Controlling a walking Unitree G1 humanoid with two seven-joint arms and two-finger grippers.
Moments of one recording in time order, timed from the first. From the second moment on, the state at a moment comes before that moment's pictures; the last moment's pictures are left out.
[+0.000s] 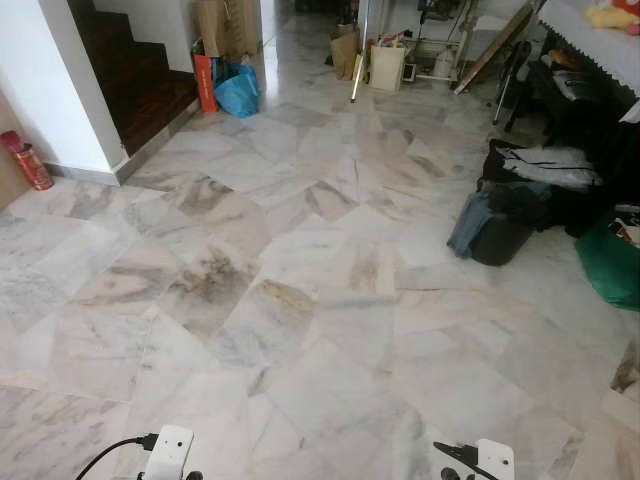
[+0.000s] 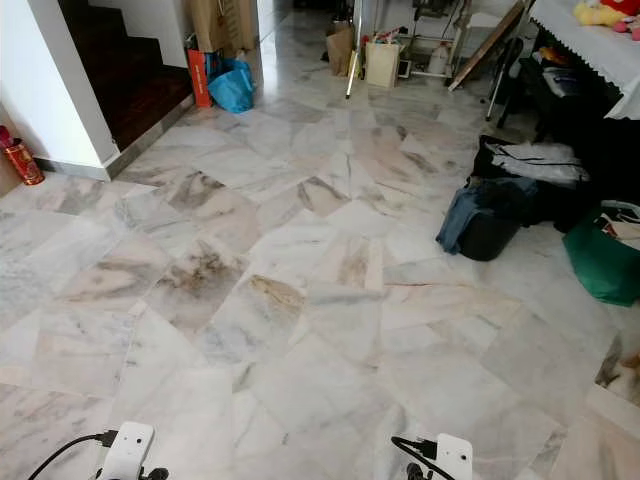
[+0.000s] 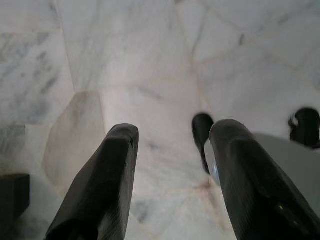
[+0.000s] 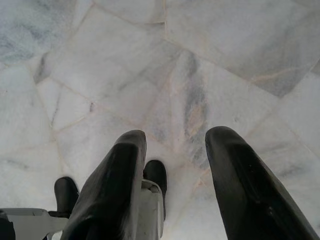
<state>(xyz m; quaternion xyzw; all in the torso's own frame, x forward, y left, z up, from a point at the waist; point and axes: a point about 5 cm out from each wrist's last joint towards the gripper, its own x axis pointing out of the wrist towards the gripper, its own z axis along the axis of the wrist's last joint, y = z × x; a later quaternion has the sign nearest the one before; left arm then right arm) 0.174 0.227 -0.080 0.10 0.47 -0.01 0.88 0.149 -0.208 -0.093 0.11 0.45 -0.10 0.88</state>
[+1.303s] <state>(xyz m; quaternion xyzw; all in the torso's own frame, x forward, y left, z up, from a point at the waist) 0.162 0.223 -0.087 0.12 0.49 -0.05 0.86 0.141 -0.202 -0.098 0.09 0.47 -0.06 0.87</state>
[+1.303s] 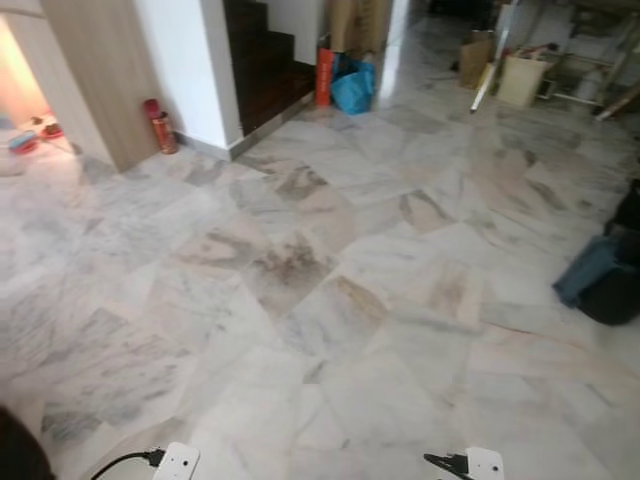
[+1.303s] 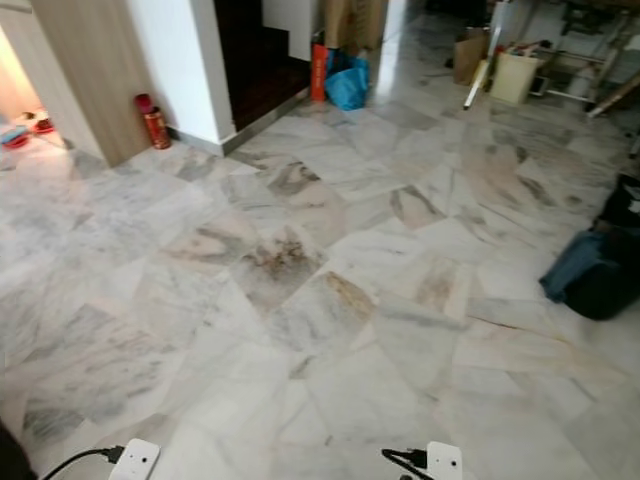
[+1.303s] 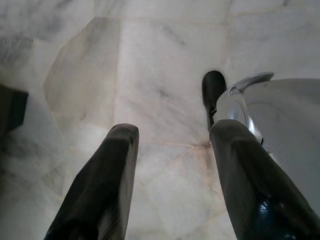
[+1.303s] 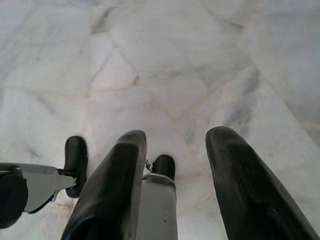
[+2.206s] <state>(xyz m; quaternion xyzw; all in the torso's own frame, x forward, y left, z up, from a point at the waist) 0.156 0.226 -0.089 0.12 0.50 -0.05 0.85 0.145 -0.195 -0.097 0.09 0.47 -0.04 0.88</state>
